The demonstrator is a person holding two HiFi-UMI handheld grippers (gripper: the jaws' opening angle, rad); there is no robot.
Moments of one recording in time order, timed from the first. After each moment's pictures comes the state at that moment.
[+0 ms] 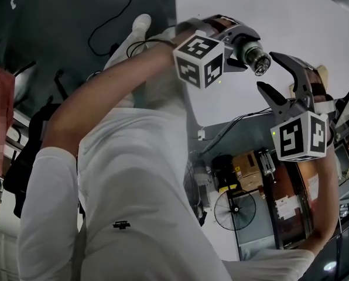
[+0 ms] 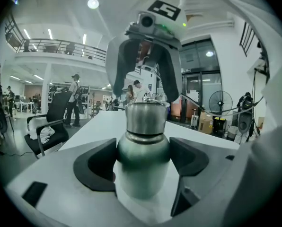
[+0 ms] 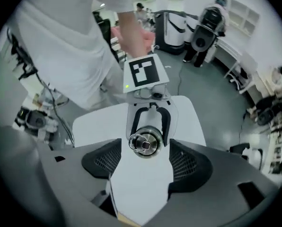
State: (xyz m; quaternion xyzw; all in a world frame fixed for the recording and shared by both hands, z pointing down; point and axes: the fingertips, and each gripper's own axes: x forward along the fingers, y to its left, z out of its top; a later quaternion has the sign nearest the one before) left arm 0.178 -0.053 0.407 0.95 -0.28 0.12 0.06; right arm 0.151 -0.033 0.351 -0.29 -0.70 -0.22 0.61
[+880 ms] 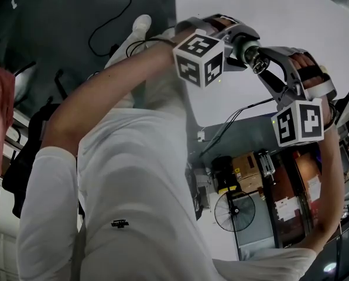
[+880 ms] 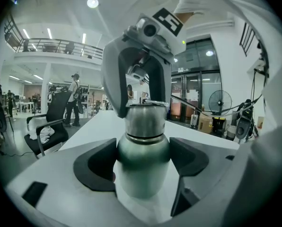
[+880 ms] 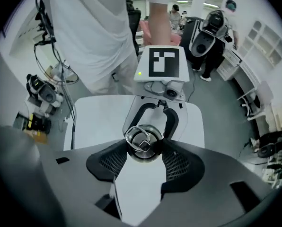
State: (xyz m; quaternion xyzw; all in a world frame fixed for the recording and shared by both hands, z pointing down) left arm 0.182 -0.062 0.409 0.95 -0.28 0.13 0.06; right arm 0.158 -0.041 0.377 -0.39 -0.66 -0.31 0.56
